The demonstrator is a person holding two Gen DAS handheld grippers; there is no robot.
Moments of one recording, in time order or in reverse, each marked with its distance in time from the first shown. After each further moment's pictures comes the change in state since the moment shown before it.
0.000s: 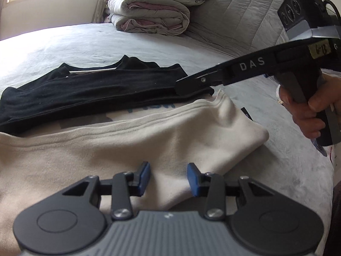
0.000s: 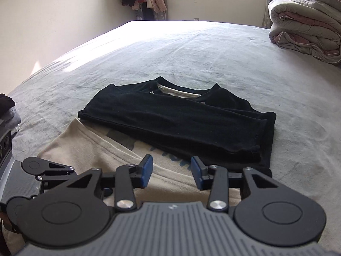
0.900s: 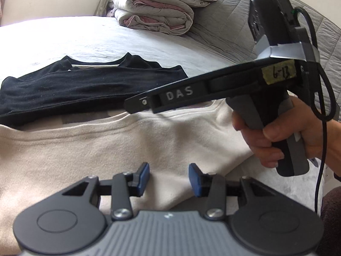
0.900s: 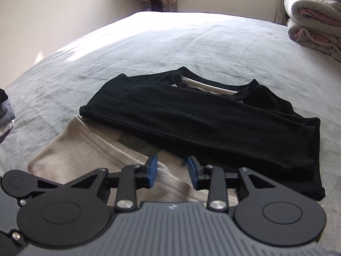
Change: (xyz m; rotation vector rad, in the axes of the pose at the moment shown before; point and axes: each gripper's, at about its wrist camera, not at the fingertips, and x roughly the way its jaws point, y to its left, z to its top) left arm -0.007 0.014 0.006 -0.081 -0.002 -0.043; right arm 0.042 0.020 0.003 -0.001 -0.027 -0.034
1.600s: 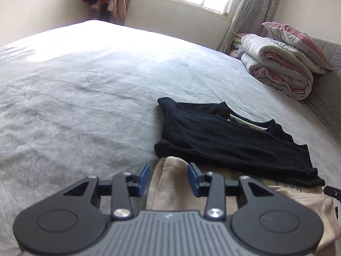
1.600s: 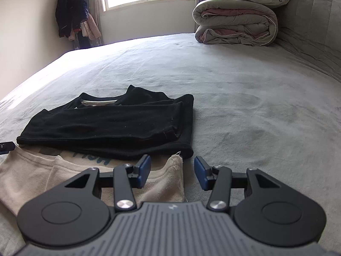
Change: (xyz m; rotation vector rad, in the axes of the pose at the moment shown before) left arm -0.056 0.099 0.009 -0.387 -0.208 0.576; right arm -0.058 -0.091 -0.061 0.219 -0.138 -0.302
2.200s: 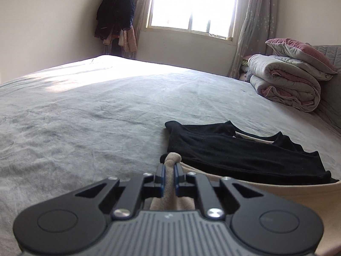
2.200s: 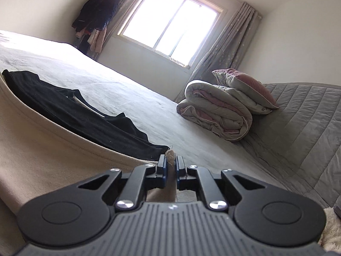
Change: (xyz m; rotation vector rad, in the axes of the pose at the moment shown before) left arm -0.025 -0.025 -0.027 0.078 -0.236 0.115; right arm -0.033 0.059 -0.059 -0.502 -0.427 -0.361
